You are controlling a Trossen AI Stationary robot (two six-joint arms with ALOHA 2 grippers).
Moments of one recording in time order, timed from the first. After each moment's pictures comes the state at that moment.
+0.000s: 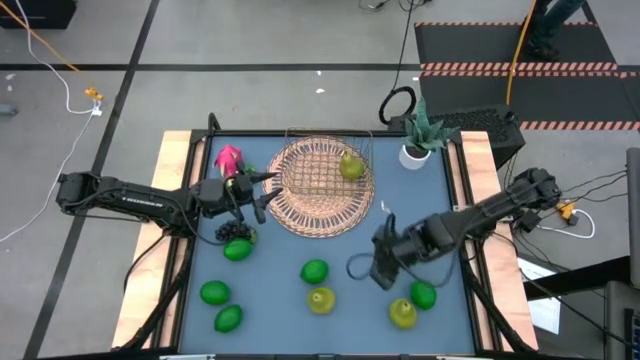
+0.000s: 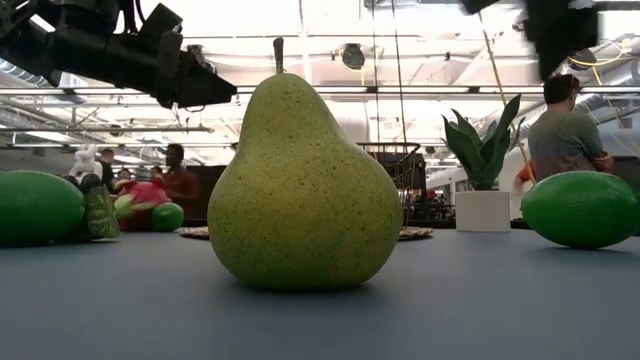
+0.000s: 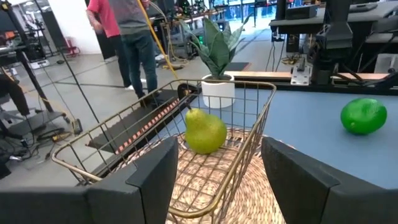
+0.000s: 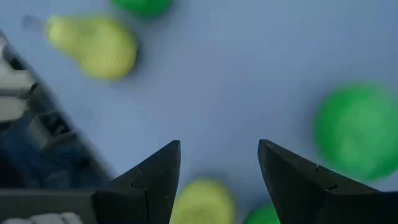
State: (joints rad) left arm 0.05 0.96 0.29 0.57 -0.36 0.08; right arm 0.42 1.44 1.22 -0.97 -0.02 1.20
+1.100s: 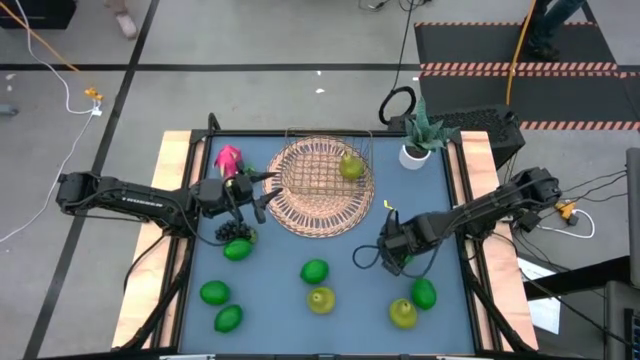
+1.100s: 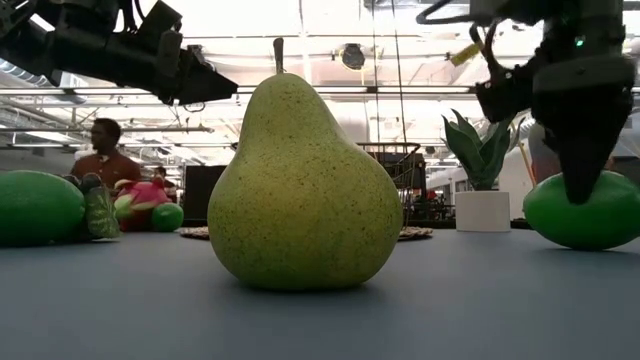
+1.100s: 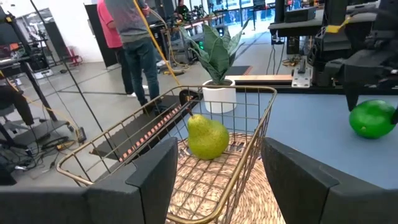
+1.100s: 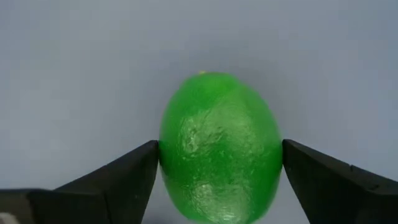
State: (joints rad) left arm 0.05 0.96 0.29 0.59 -0.36 0.13; right arm 0.30 1.44 0.84 -0.90 0.01 0.98
